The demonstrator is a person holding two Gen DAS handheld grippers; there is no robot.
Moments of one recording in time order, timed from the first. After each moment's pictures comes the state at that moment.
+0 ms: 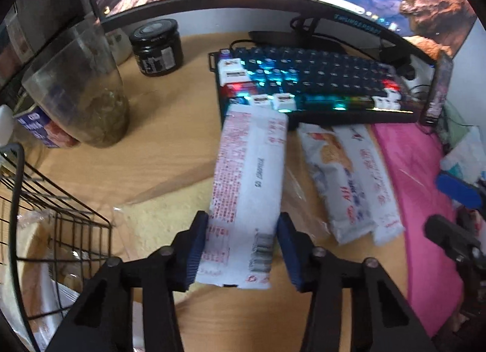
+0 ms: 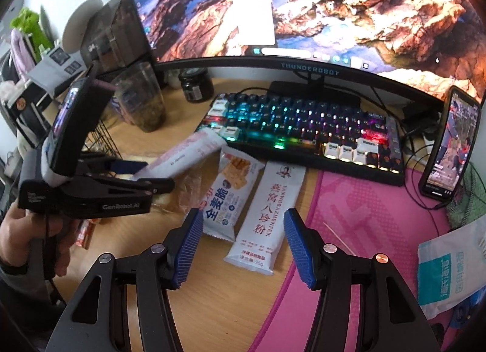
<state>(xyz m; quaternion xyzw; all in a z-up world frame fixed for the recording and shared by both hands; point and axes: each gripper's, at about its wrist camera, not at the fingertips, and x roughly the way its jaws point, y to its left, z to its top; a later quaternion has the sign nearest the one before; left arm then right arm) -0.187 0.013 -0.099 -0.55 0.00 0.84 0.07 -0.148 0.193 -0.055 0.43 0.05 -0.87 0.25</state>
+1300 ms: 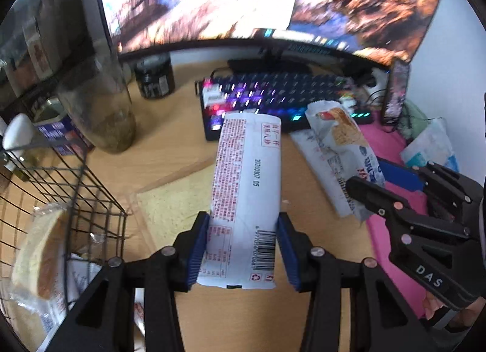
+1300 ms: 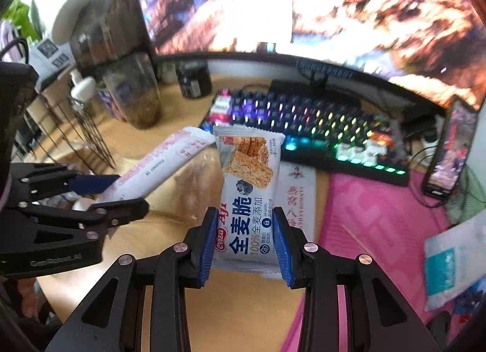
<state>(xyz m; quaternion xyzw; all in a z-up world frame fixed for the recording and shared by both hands) -0.131 0.021 -0.044 -0.49 0.00 0.87 0.10 -0.132 0.161 -0.044 0.41 0.07 -0.88 0.21</state>
